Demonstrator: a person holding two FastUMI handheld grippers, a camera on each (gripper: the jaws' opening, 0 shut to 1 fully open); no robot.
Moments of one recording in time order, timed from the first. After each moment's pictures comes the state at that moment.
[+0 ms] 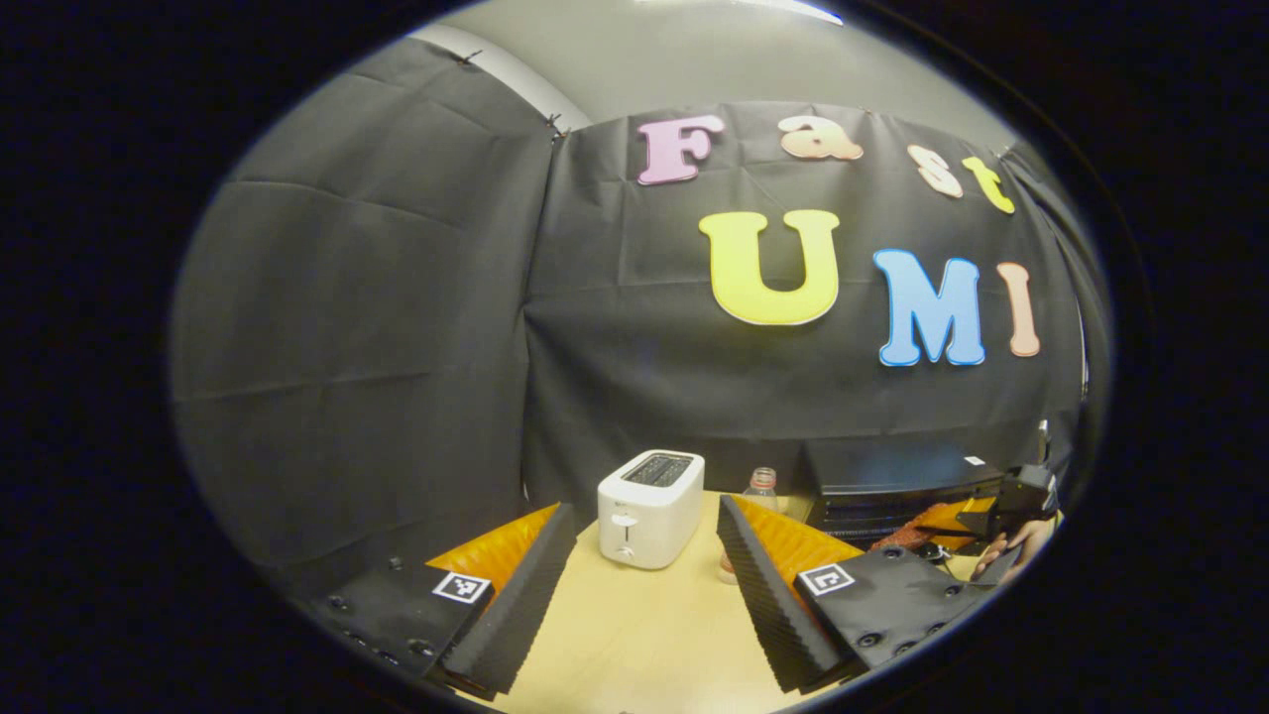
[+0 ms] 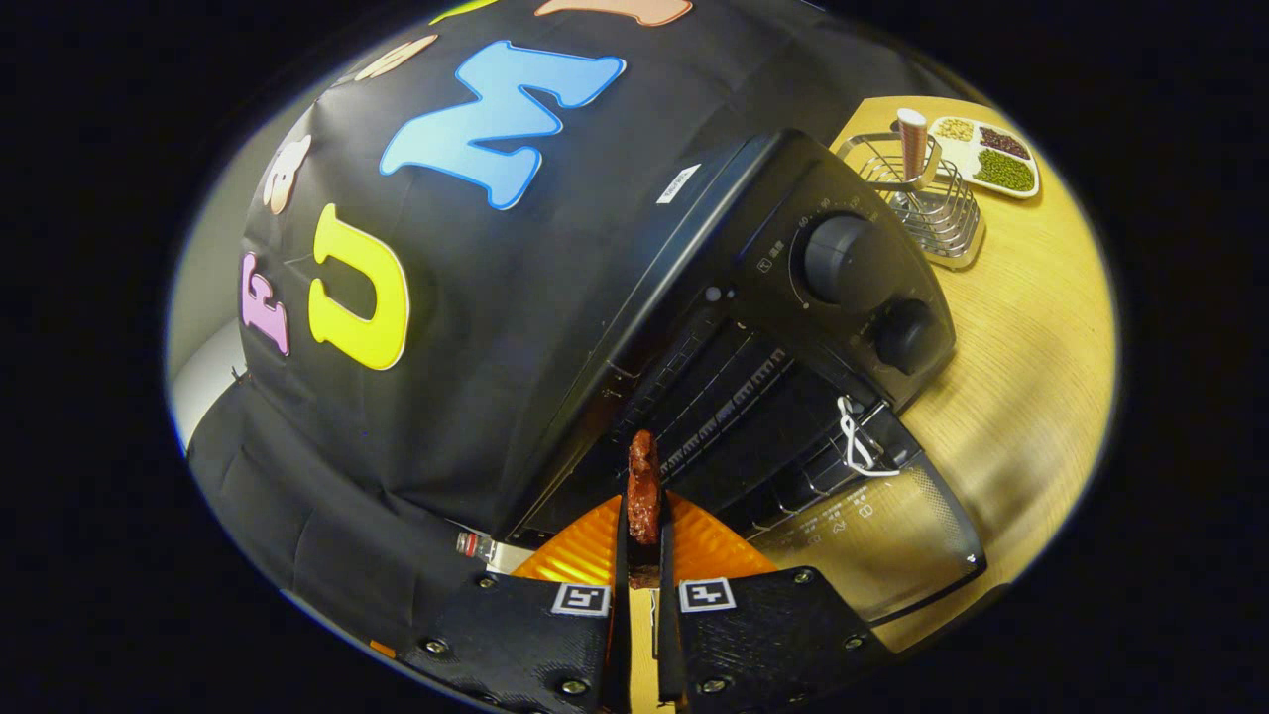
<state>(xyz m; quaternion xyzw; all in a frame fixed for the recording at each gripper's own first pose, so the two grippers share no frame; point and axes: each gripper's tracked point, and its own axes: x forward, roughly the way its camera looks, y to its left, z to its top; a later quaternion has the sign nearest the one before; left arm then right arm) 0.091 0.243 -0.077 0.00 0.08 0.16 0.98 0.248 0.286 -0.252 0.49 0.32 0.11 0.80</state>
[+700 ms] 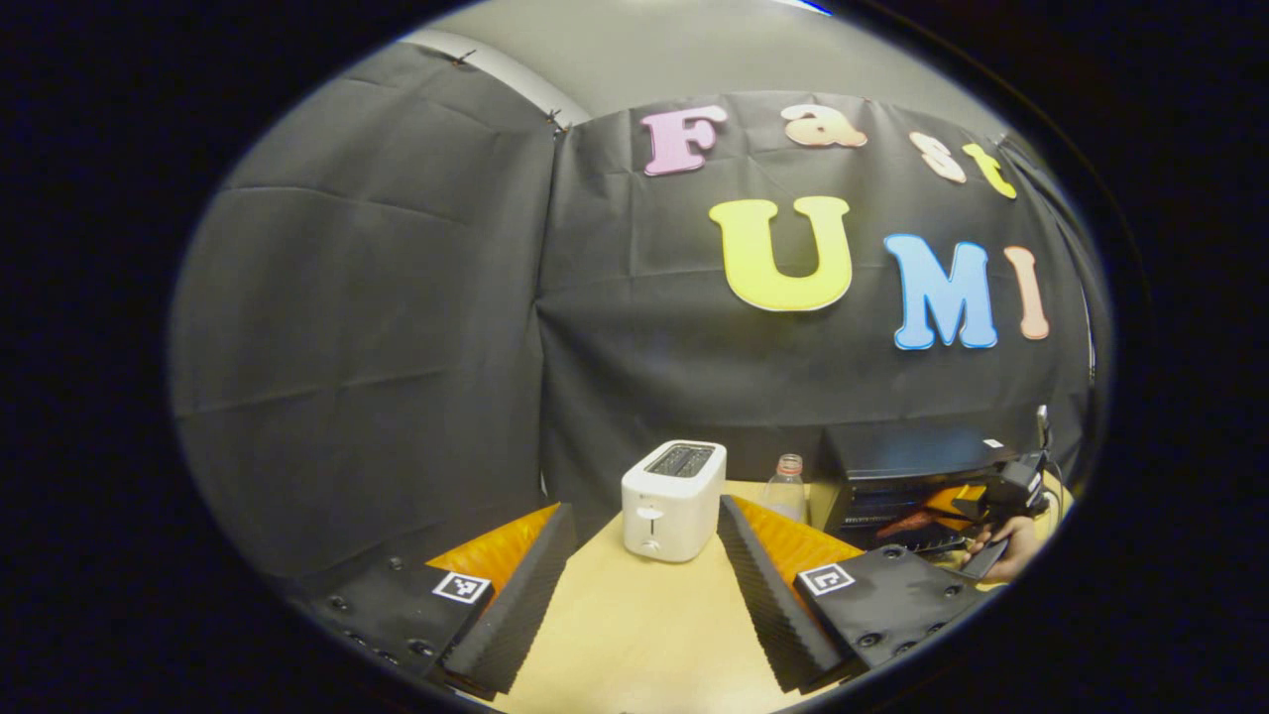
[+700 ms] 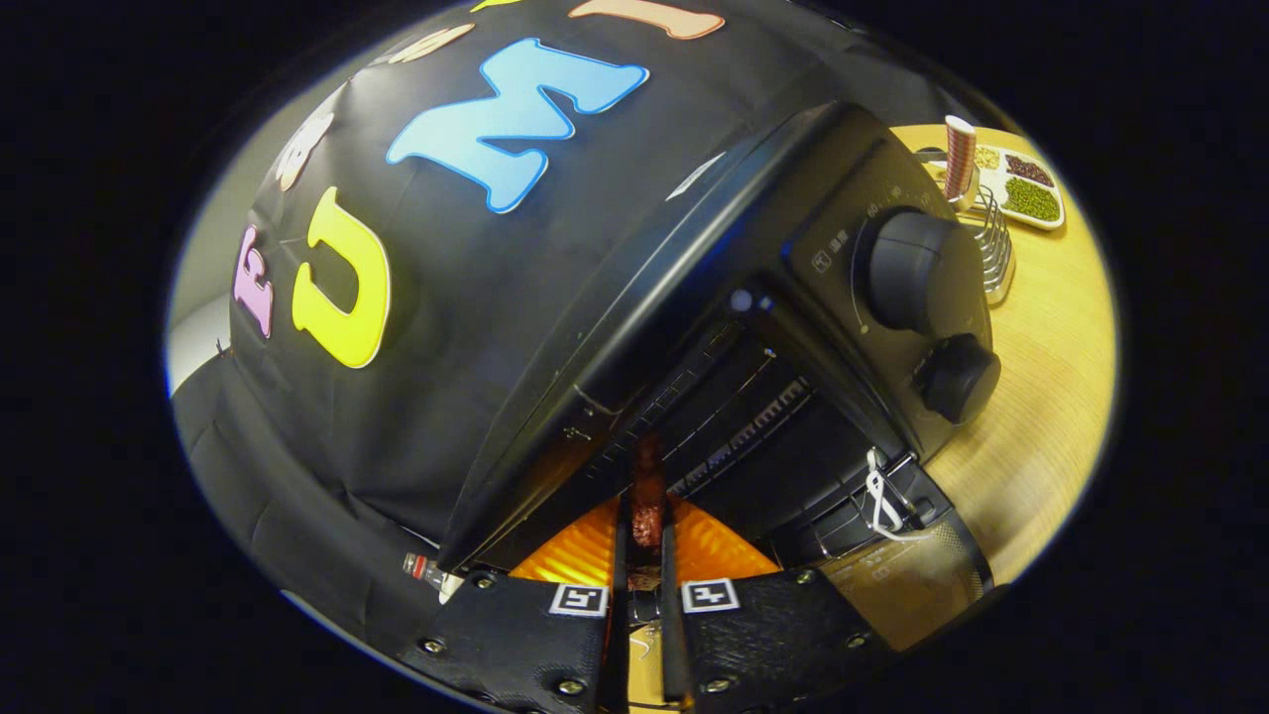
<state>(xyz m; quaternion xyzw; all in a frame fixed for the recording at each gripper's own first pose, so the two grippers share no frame) 0.084 0.263 -0.082 0.01 0.10 0.17 0.98 0.285 0.289 -0.274 0.44 0.29 0.09 0.85</state>
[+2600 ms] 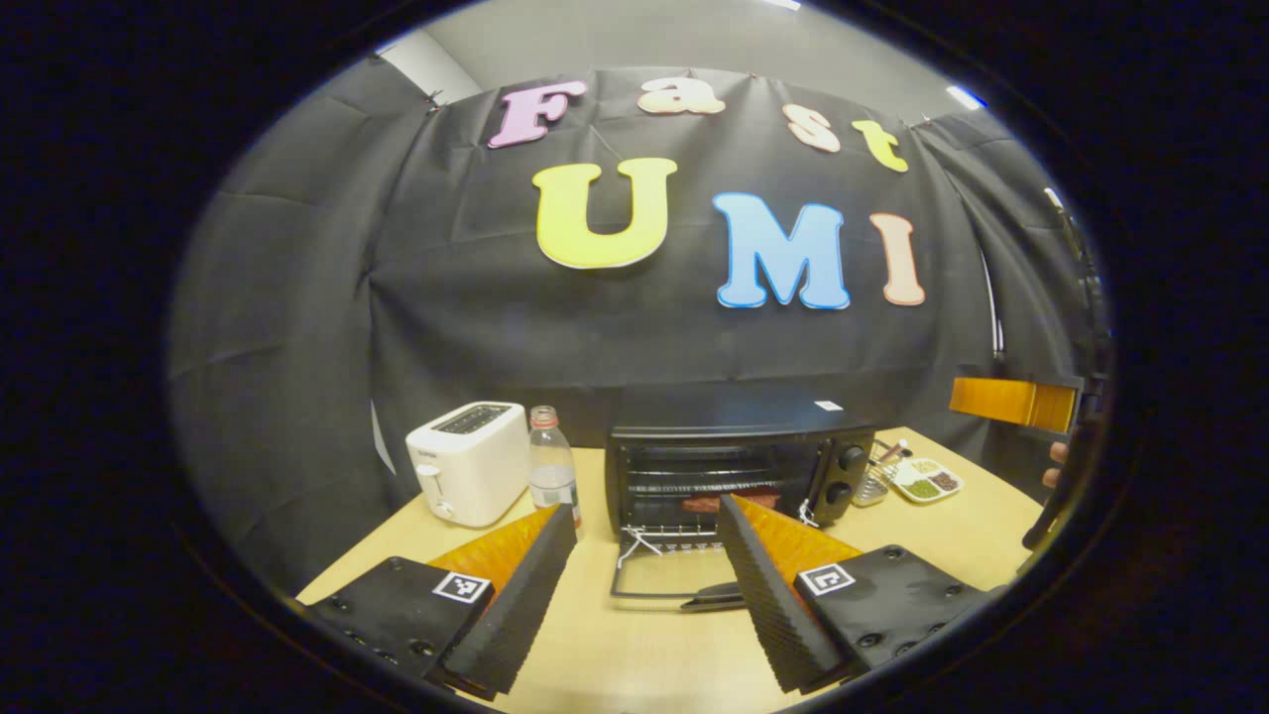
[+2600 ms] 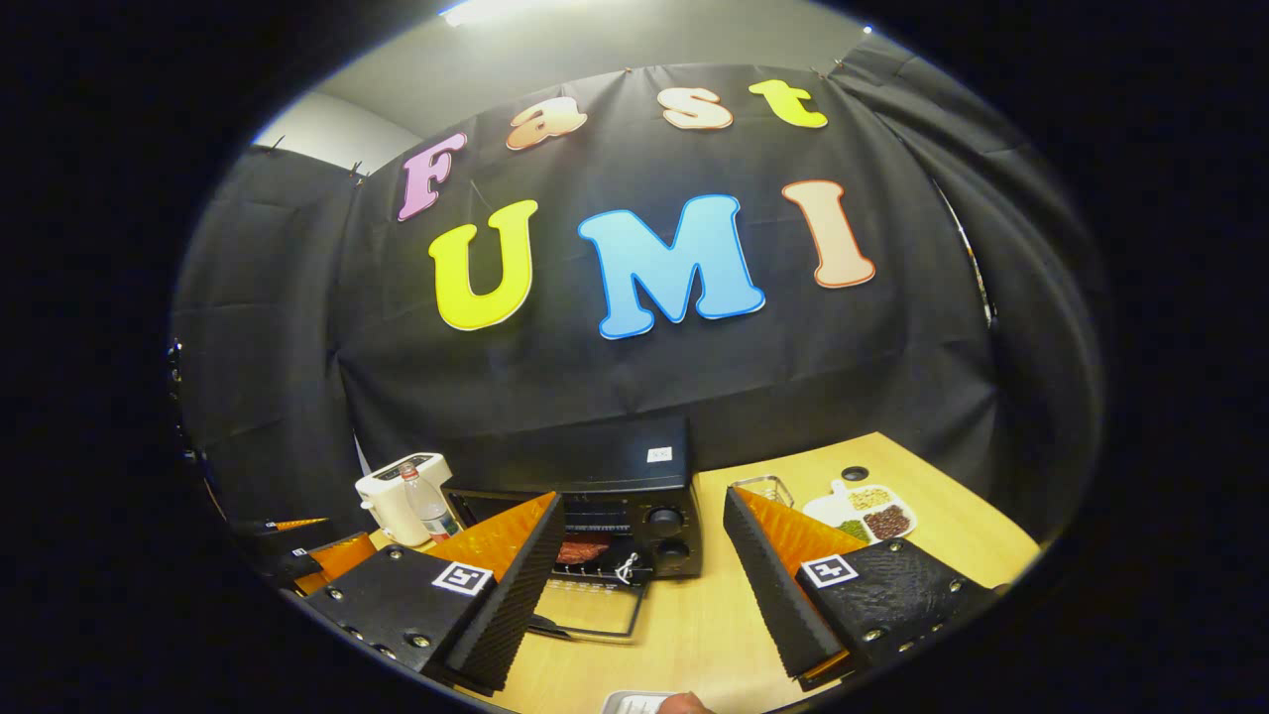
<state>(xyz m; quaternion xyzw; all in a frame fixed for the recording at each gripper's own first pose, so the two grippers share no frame) 0.122 0.019 -0.151 0.00 0.15 -0.03 0.99 0.134 0.097 -0.107 0.10 0.12 0.09 0.98</state>
